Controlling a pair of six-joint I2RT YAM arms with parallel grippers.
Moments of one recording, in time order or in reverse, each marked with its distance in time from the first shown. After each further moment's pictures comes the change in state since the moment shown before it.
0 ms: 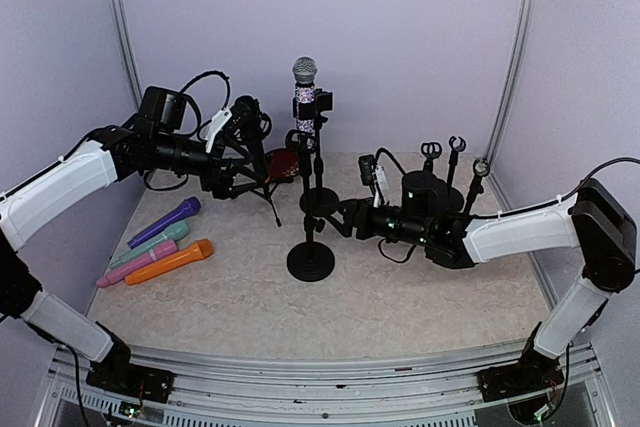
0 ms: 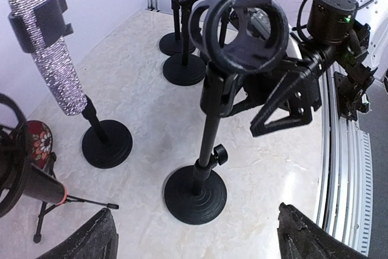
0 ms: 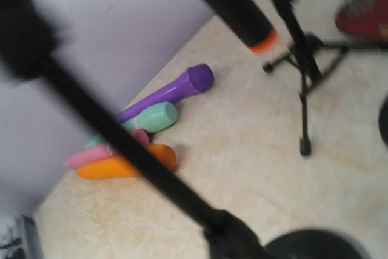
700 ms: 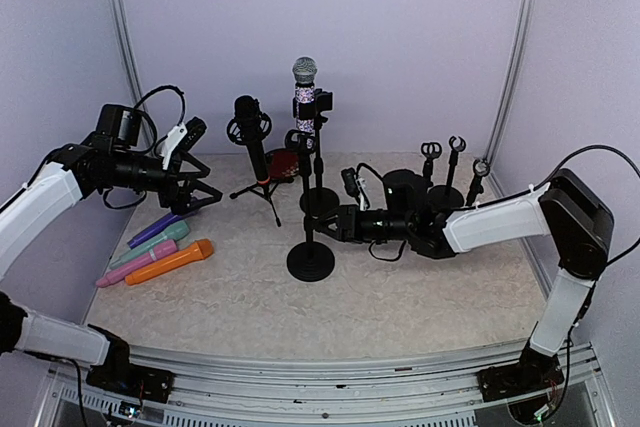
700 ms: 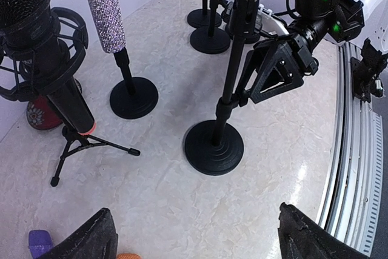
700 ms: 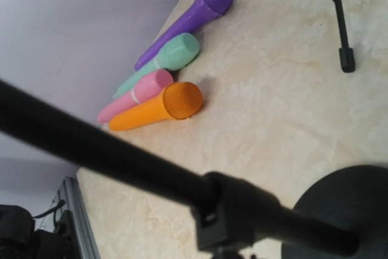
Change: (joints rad) left arm 0.198 -0.225 -0.169 -0.144 0.031 0.122; right arm -0.058 0.148 0.116 -0.108 -0.240 0.215
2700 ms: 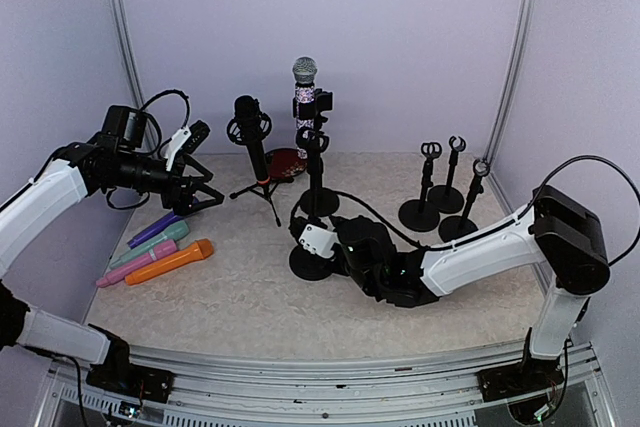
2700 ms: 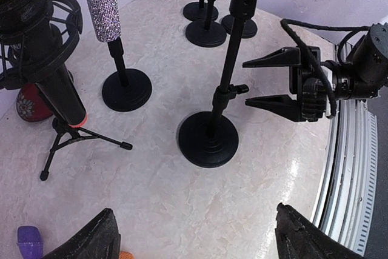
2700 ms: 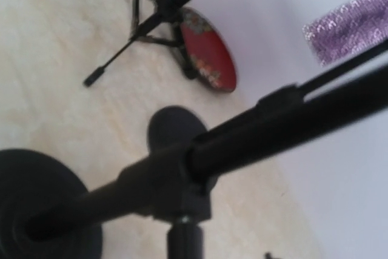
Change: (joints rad) left arm 0.006 0.037 0.006 -0.019 0.019 -0.010; right arm 0.347 0.039 -0.010 0.026 1.105 -1.394
